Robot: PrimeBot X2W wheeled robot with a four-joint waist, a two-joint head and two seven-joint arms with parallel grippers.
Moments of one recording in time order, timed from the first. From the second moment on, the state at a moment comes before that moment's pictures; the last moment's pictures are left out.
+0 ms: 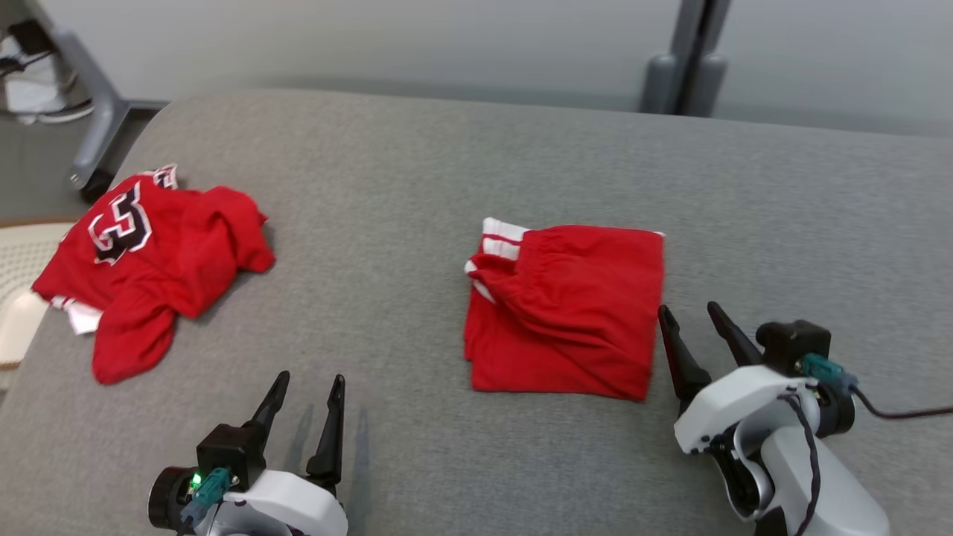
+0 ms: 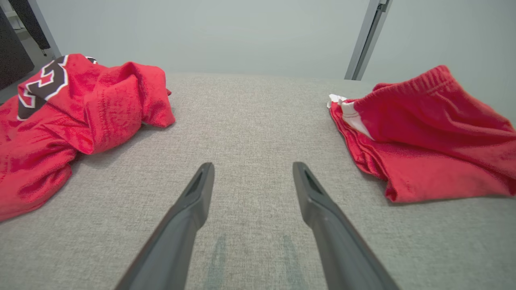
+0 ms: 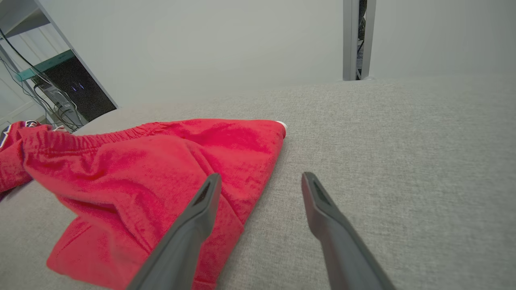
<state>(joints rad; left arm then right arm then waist) -0.11 0.05 -0.13 0.43 -0.19 -0.04 -0.26 -0.44 -0.05 0.24 0.75 0.37 0.13 -0.26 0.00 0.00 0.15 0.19</state>
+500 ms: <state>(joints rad) -0.12 0.05 -0.17 0.44 -0.21 -0.05 -0.26 -0.62 -0.05 0.32 1.05 0.41 0.13 -0.27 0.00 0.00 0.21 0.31</state>
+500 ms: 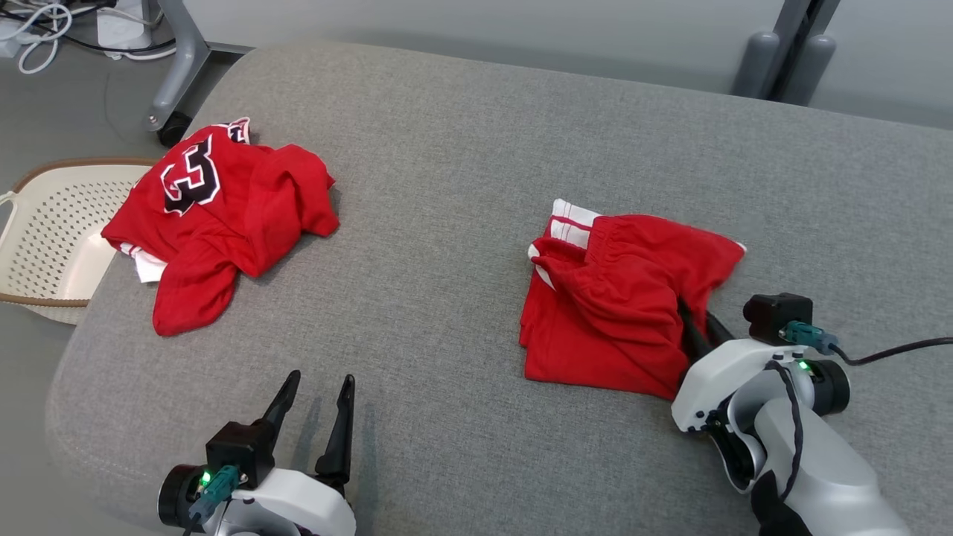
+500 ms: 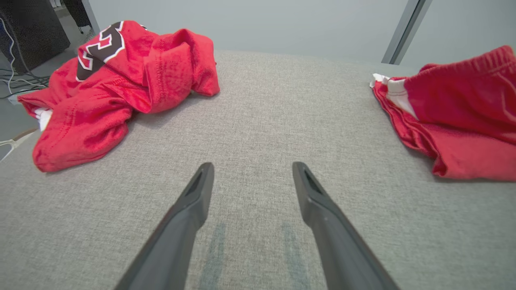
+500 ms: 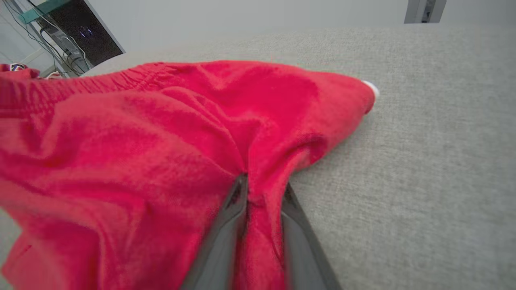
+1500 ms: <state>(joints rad) -0.16 0.05 -0.22 0.39 -0.19 -0.09 -0.26 -0.41 -0.05 0.37 0.84 0.46 0.13 -0.26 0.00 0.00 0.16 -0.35</state>
